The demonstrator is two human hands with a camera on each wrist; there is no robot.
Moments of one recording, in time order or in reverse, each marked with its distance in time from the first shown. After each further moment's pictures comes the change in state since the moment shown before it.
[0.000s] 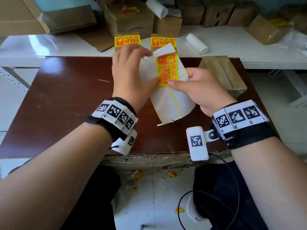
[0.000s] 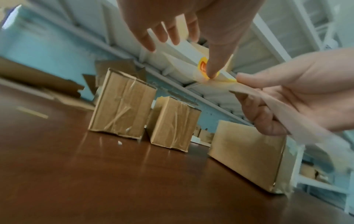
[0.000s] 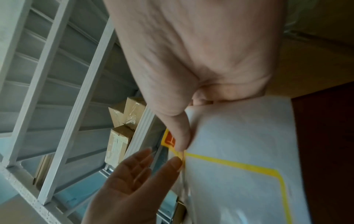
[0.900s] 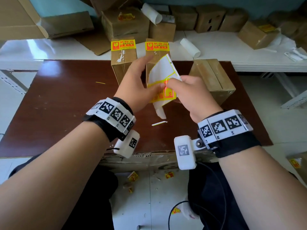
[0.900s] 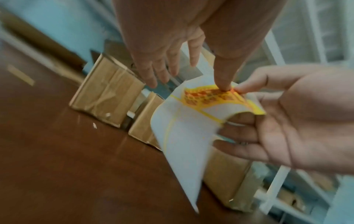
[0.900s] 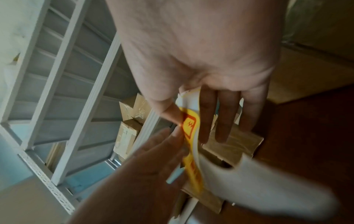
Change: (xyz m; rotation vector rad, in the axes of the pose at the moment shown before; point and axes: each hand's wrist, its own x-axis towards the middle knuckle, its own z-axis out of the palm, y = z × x) left_hand -0.005 0.022 -0.002 -0.318 -0.336 -0.208; right_hand -0.029 -0.019 0.021 -0.037 0.198 0.083
